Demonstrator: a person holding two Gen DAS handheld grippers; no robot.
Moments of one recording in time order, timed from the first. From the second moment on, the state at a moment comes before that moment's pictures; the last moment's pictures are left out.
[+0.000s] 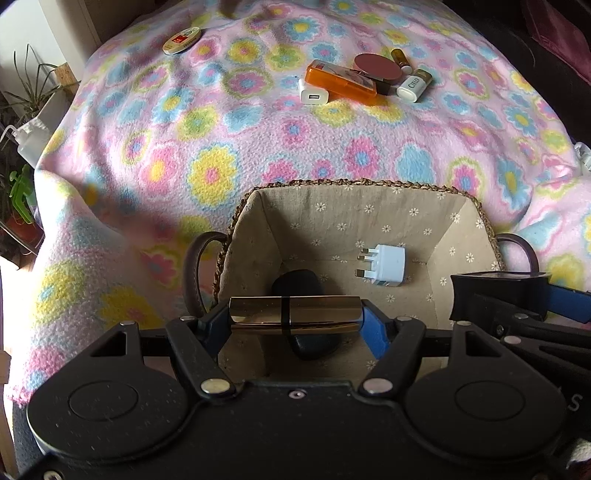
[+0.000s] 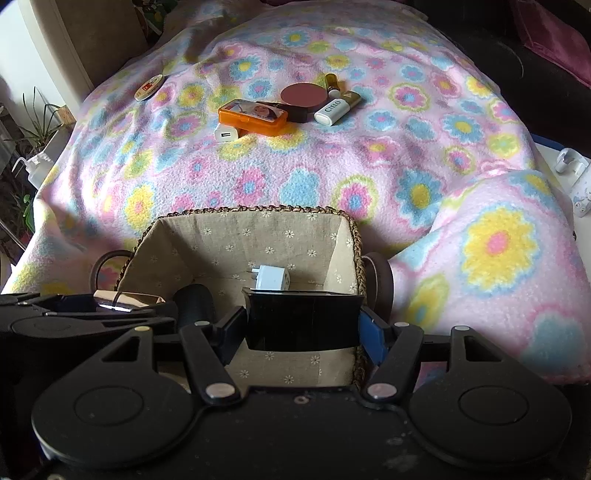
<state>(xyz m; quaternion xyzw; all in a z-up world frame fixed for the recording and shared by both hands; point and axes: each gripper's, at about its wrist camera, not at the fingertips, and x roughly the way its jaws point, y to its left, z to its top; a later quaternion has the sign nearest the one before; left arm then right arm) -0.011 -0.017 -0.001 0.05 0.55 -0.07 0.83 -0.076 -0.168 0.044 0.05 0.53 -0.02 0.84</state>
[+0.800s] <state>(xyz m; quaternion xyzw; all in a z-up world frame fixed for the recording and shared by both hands) -0.010 -0.017 -0.001 0.05 0.55 -0.06 0.83 -0.075 -0.168 0.043 0.06 0.54 -0.03 0.84</state>
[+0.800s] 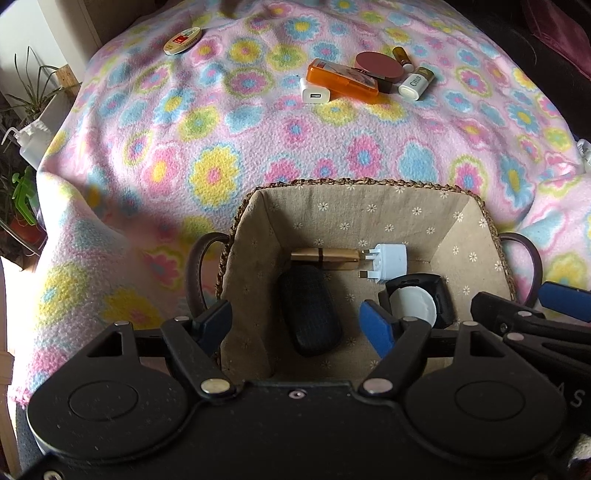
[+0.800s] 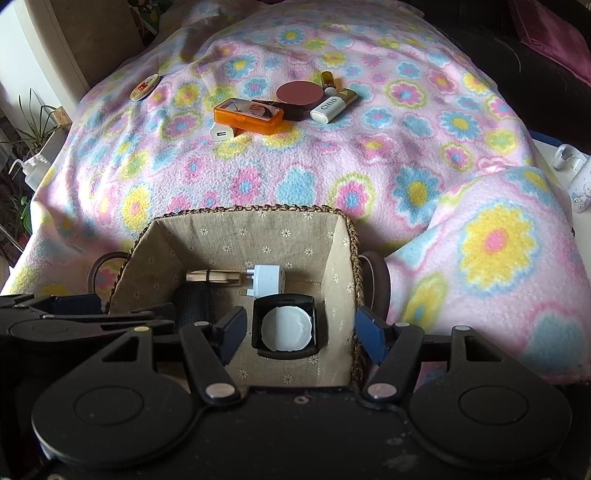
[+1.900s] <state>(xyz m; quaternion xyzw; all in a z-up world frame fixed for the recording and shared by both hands) -0.010 -0.016 -0.005 0.05 0.56 -0.06 0.82 -0.074 -0.170 0.041 0.05 0.54 -0.03 0.84</state>
